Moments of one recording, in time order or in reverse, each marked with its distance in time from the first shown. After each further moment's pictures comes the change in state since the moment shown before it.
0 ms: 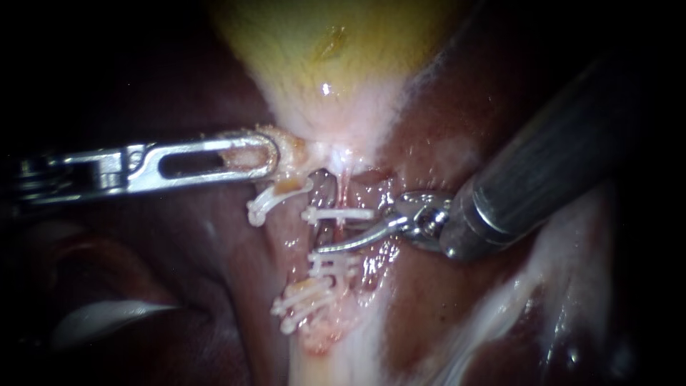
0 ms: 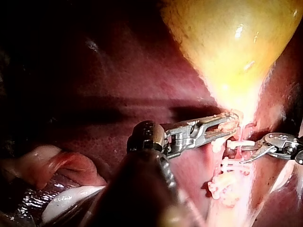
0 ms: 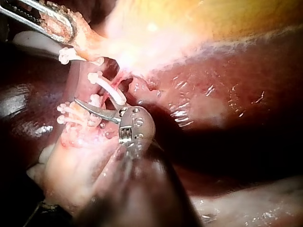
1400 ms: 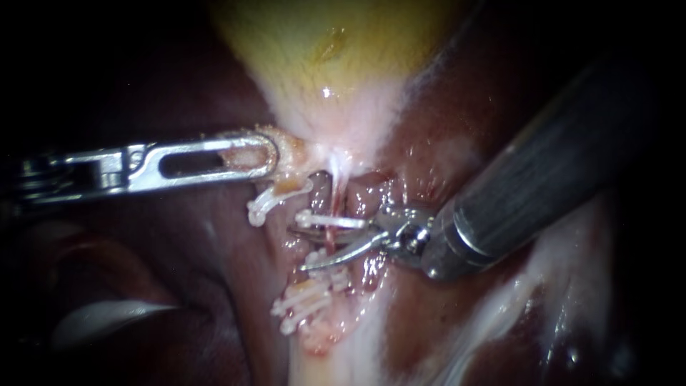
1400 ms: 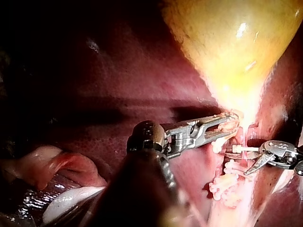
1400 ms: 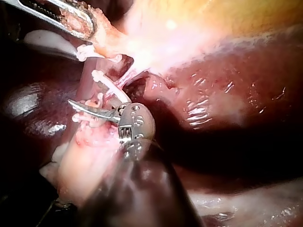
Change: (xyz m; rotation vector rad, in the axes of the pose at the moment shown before) right arm 0.001 -0.002 0.002 0.159 0.072 -0.068; left arm 0.000 0.001 0.000 0.002 0.001 0.001
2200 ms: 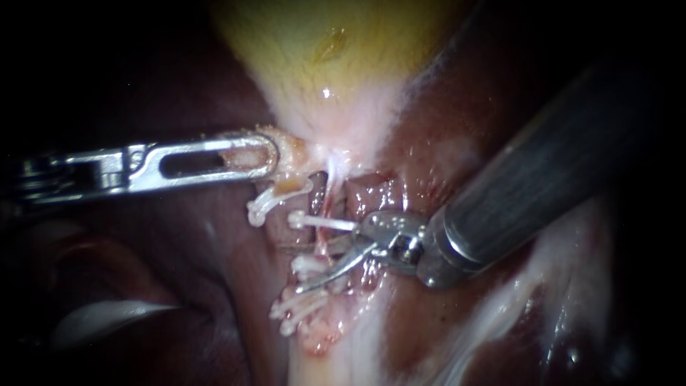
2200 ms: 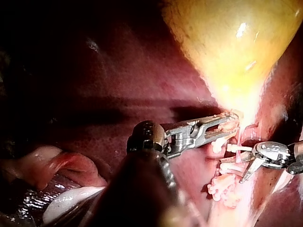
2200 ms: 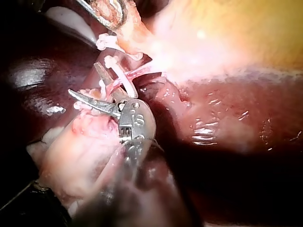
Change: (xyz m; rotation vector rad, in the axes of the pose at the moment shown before) right arm 0.001 0.001 0.002 -0.103 0.041 -0.376; left arm 0.000 0.000 0.000 0.000 0.000 0.001
